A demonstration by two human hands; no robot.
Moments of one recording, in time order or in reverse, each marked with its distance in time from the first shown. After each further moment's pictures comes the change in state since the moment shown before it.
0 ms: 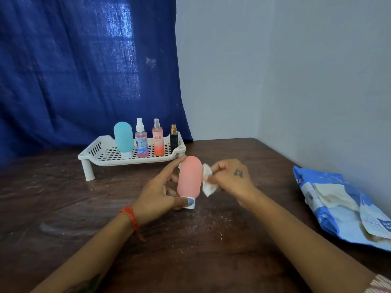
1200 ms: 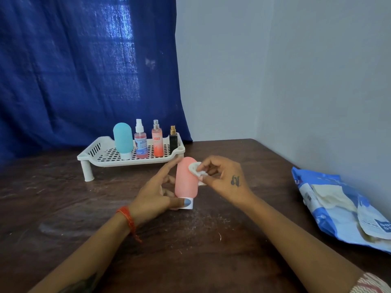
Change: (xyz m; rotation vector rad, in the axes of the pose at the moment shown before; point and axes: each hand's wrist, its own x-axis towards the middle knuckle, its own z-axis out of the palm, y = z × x) left_hand 0.000 -0.002 -0.003 -0.105 -0.013 -0.041; right_hand 0.003 0.010 0.007 -0.026 0.082 -0.528
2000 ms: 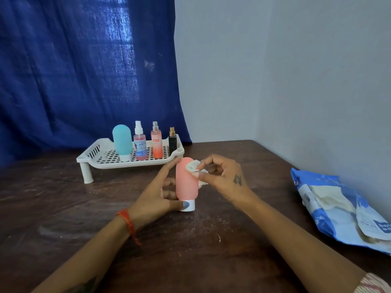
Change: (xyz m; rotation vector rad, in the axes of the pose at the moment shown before) left_hand -0.001 0.003 0.004 -0.084 -0.031 -0.004; right_hand 0.000 -0.013 -0.002 0.198 0.012 0.129
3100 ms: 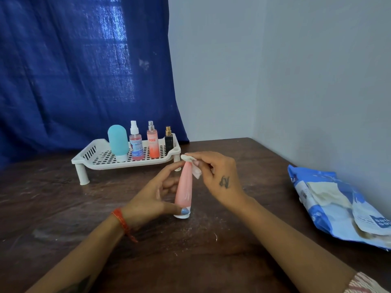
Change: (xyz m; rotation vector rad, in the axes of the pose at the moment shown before) left_hand -0.002 0.003 -0.002 -0.044 -0.134 0.023; right_hand 0.003 0.001 0.006 -0.282 0.130 -0.333
